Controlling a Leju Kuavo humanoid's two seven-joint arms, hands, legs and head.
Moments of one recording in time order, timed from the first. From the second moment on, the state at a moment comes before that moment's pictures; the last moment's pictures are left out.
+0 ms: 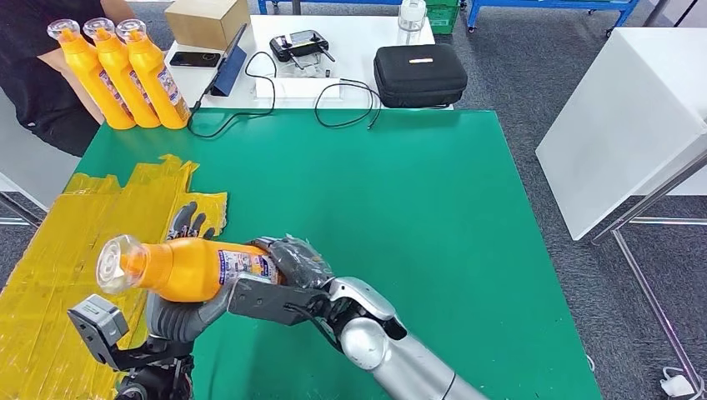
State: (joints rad) left arm 0.18 -0.16 -0.12 -1.81 0.06 -0.08 -0.36; right arm -0.38 0.18 0.81 -1.25 0.46 0.04 0.08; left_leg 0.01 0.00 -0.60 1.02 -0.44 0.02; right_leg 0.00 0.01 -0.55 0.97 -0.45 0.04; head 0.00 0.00
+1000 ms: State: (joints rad) left arm 0.21 -0.17 -0.07 -1.85 0.25 -0.17 -0.35; right arm -0.44 0.21 0.95 -1.12 0.39 0.00 0.08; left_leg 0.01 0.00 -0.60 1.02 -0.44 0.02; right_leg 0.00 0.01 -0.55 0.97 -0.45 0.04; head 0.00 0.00
